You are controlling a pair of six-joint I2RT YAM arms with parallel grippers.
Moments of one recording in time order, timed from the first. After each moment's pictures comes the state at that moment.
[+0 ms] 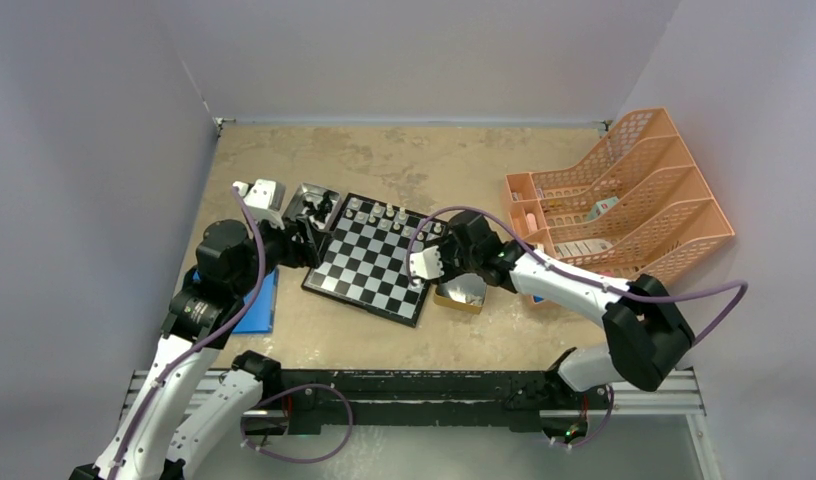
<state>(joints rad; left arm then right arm) -0.35 0.65 0.87 -0.49 0.10 -0.28 0.72 1.41 0.83 -0.23 -0.13 -1.19</state>
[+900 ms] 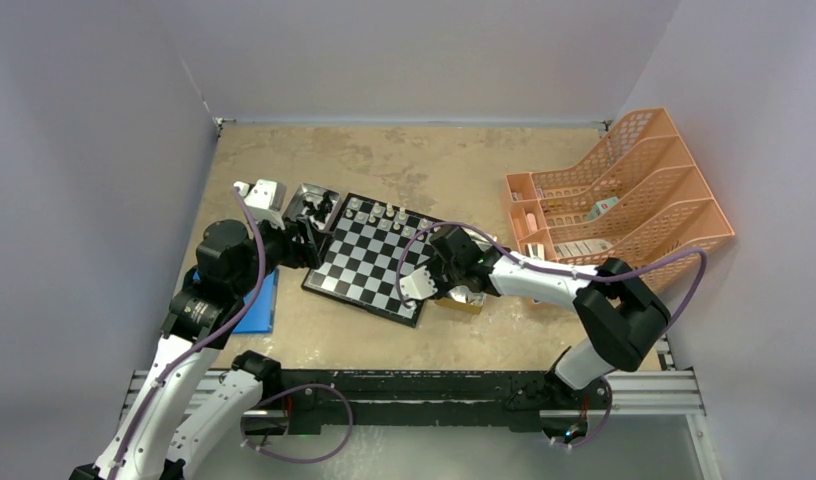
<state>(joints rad) -0.35 0.65 0.87 -0.49 0.11 -0.28 0.80 1.55 0.83 -0.26 -0.07 -1.31</state>
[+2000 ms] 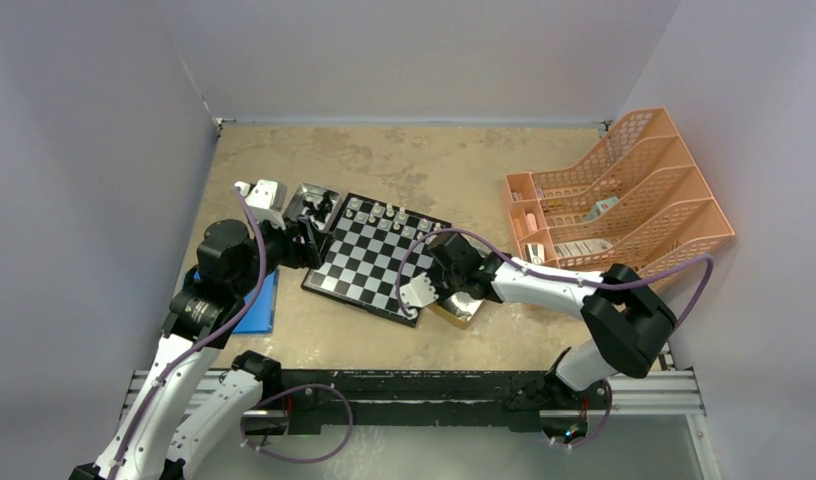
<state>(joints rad) -0.35 0.66 0.87 -0.49 0.12 -0.28 0.85 1.51 0.81 -0.27 -0.03 -1.33</state>
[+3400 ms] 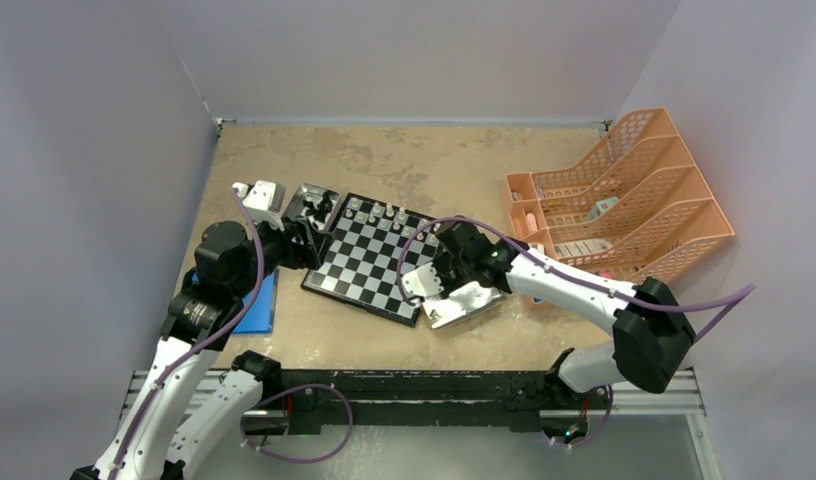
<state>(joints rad) -0.35 0.64 0.87 -0.49 0.12 -0.28 0.82 1.40 0.93 -0.55 -0.10 -1.24</state>
